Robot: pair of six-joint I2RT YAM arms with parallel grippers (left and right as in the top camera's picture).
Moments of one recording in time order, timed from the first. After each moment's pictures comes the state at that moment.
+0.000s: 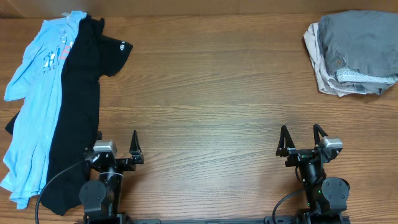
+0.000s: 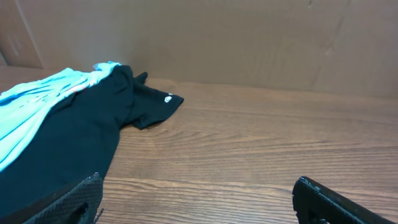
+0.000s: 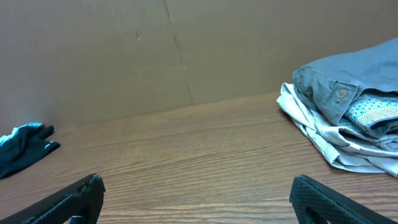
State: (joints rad) left arm 0.12 0.05 0.01 -0.06 0.13 -0.10; right arm 0.04 0.01 0.02 -0.03 -0.06 0.22
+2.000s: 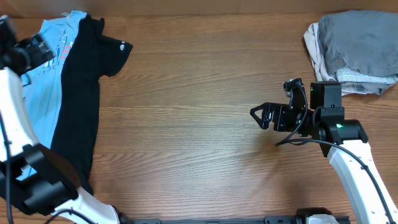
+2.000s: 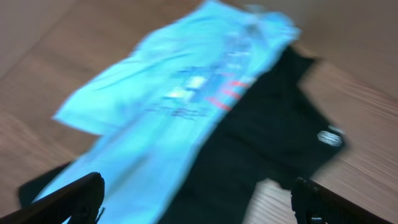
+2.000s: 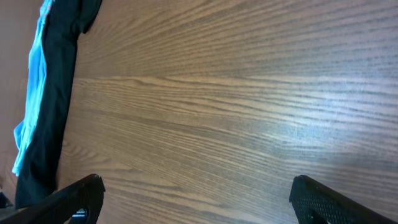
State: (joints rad) left arm 0.52 1.89 1.81 -0.77 0.08 -0.11; right arm 0.04 1.23 0.89 -0.65 -0.57 0.19
